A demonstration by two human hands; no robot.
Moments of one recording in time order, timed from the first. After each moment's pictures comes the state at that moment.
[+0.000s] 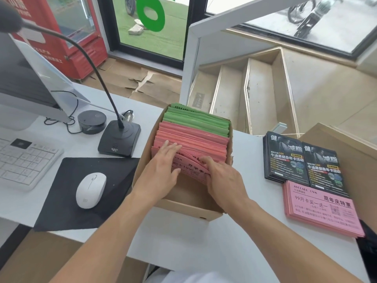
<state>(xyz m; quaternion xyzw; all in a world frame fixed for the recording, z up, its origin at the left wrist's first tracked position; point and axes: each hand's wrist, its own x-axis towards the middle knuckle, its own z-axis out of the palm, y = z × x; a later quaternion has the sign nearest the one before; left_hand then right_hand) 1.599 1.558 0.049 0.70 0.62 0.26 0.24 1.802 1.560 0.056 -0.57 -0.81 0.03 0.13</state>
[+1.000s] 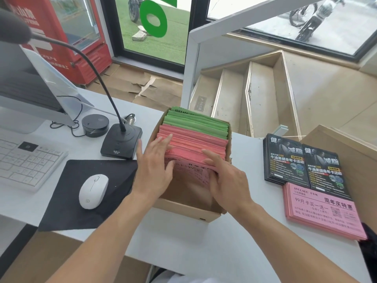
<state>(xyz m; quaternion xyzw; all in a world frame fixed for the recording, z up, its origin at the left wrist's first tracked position) 1.597 1.557 0.055 0.68 0.64 0.34 0.12 1.810 1.548 0.079 -0.53 -0.80 0.09 0.27</state>
